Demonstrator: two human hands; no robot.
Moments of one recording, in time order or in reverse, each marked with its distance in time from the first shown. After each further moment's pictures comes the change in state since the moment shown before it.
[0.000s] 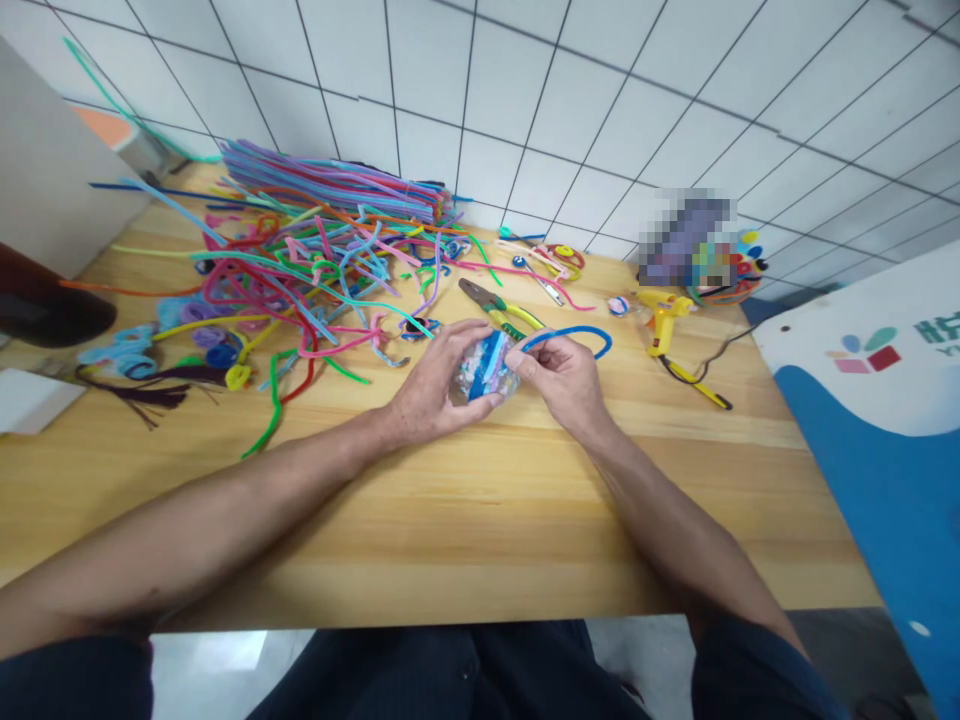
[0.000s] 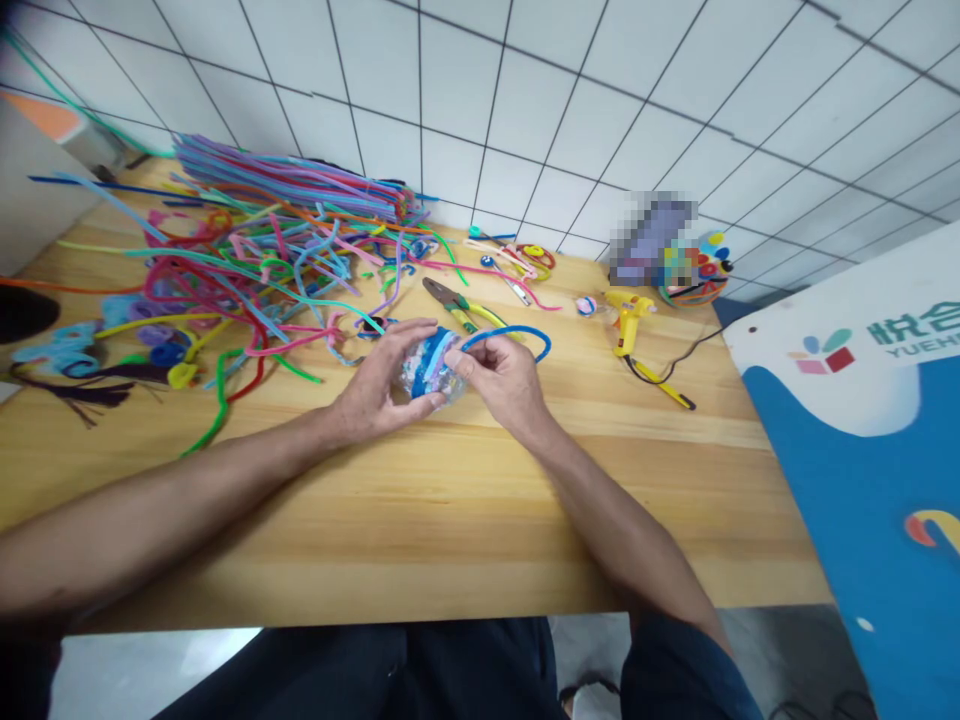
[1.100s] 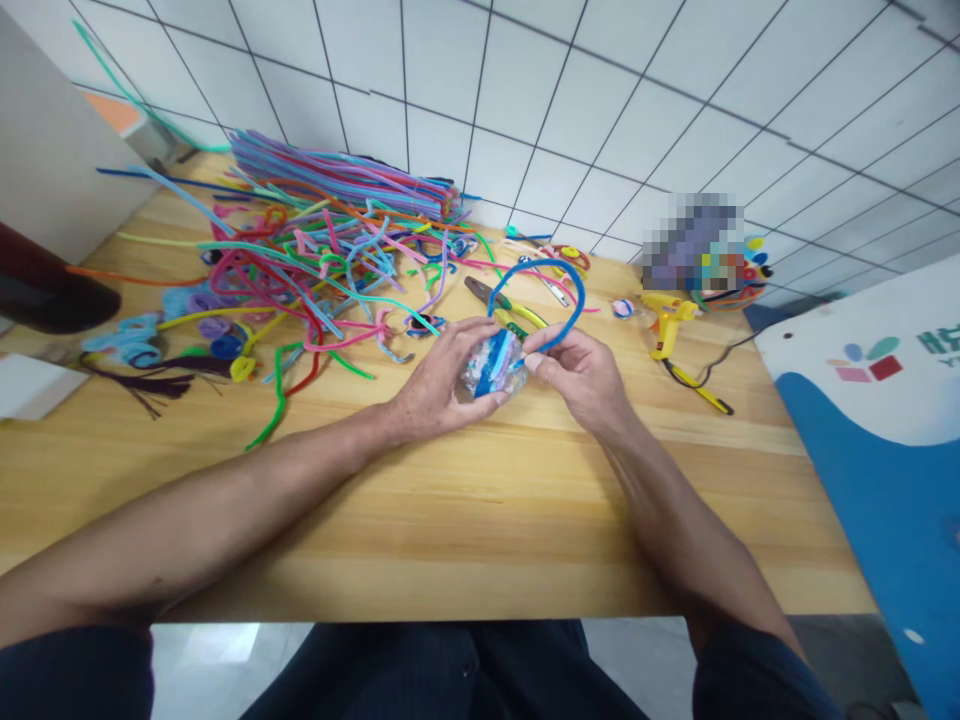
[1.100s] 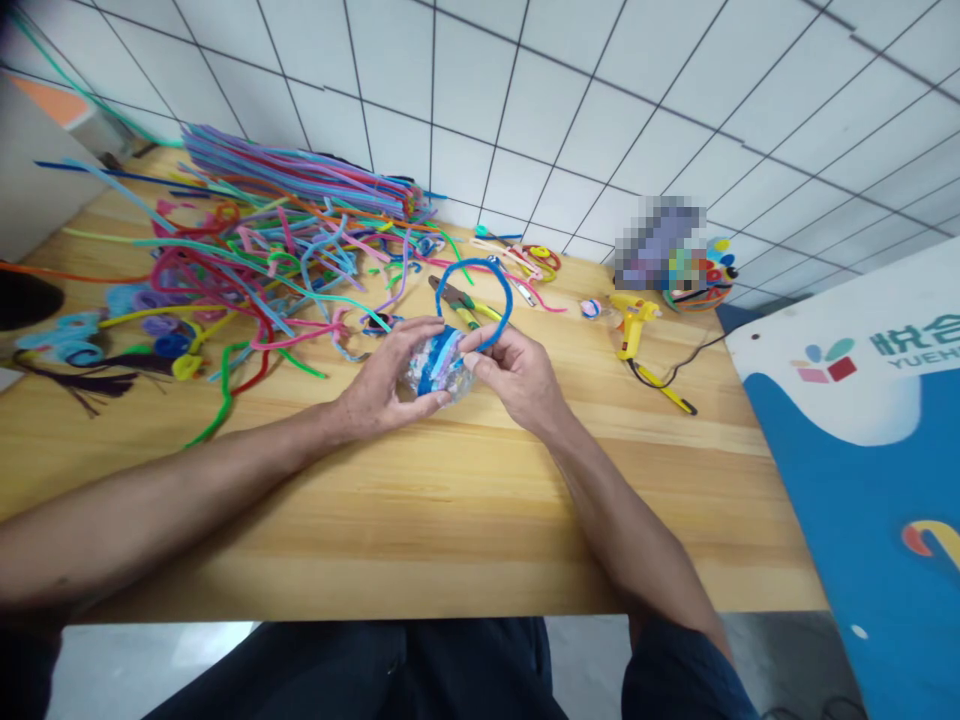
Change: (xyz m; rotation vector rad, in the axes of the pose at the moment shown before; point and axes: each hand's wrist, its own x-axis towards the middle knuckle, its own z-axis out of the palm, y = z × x) left_hand 0.001 -0.001 -0.001 0.018 -0.032 0.003; right_hand 0.000 -0.012 -0.016 0.016 -0.160 -0.049
